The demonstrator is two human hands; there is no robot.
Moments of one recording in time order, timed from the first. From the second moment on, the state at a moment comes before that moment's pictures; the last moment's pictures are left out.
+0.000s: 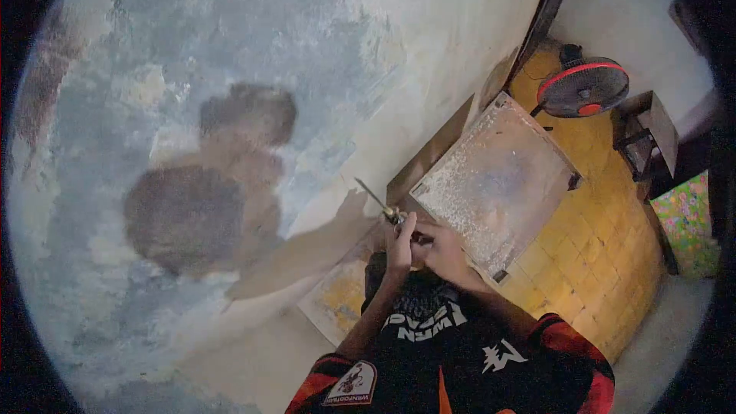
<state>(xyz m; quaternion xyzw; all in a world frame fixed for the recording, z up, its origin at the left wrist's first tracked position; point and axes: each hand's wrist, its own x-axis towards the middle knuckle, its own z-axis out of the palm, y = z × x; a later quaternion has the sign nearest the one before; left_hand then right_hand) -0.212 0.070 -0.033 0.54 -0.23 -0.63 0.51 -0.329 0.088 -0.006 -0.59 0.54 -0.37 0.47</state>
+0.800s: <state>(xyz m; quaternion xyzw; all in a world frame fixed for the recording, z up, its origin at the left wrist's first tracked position) -0.176 0.032 0.033 0.55 -0.45 -0.53 0.45 -0.343 0.032 0.051 -0.66 0.58 -0.39 0.28</state>
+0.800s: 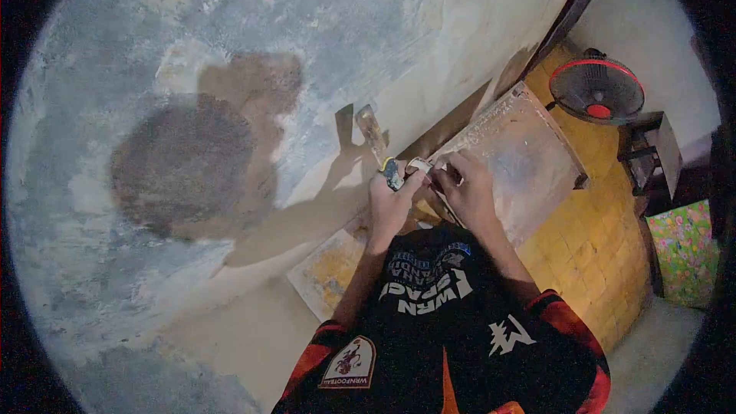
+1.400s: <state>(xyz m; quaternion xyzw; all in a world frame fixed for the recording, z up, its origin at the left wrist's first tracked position) -0.165 0.033 0.033 0.61 -0.49 -0.47 0.42 -0.328 0.037 0.020 -0.74 0.48 -0.33 0.34</state>
